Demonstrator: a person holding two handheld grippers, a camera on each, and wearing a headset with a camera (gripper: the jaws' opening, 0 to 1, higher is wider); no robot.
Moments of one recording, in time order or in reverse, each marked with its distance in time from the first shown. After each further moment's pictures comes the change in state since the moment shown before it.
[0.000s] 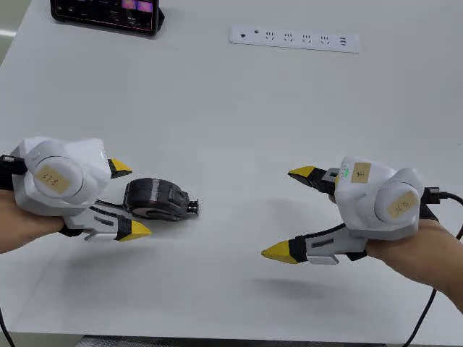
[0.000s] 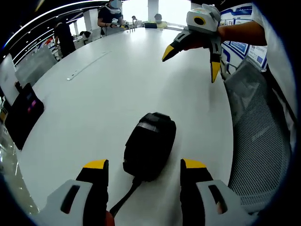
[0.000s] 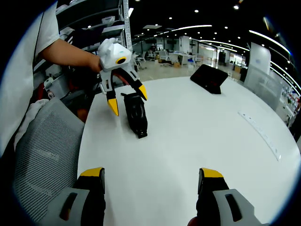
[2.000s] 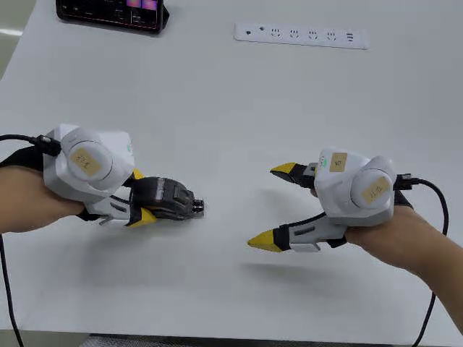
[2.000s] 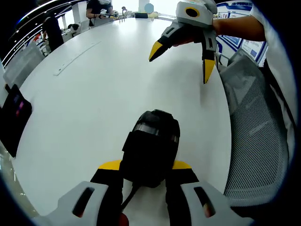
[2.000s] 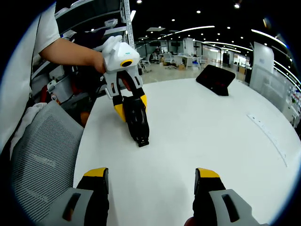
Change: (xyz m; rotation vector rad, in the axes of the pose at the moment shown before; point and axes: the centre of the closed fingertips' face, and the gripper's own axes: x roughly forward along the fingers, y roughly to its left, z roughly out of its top) left arm 0.013 -0.001 -0.001 0.037 0.097 -0.093; right arm 0.030 -0.003 0.012 0.000 -0.033 0.059
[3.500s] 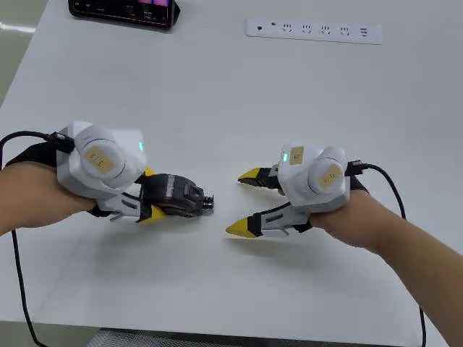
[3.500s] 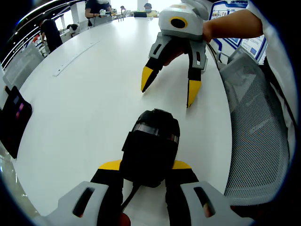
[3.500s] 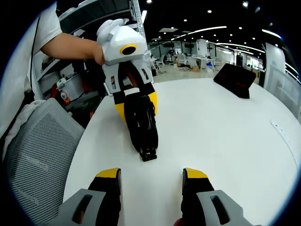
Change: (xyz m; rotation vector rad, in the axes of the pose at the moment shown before) left arm 0.002 0.000 -0.001 0.013 0.011 0.006; right arm 0.061 0.009 0.010 -0.046 -0.015 0.136
